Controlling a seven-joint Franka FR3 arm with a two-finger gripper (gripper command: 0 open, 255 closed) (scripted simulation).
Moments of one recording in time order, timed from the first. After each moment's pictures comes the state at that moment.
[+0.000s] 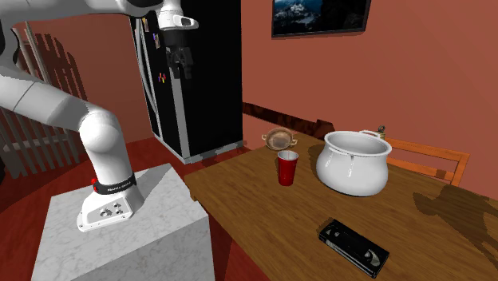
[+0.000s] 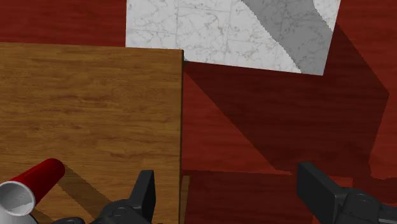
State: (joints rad) arm -0.02 -0.83 -0.01 -2.27 -0.07 1.49 -0.17
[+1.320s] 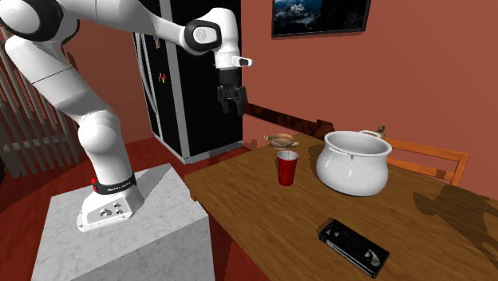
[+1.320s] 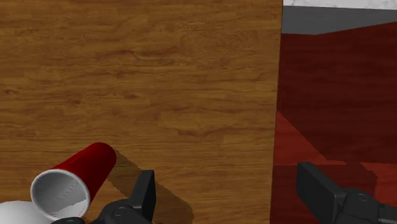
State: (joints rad) arm -0.10 -0.39 -0.25 -2.26 -0.17 1.94 -0.35
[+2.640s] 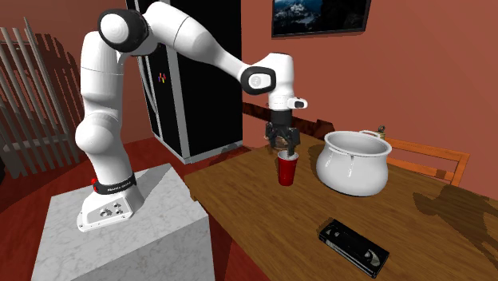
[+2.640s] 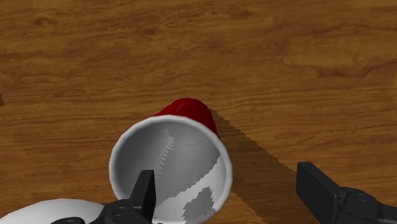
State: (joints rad) arm -0.19 0.26 -0.39 -1.88 0.03 2.19 -0.60
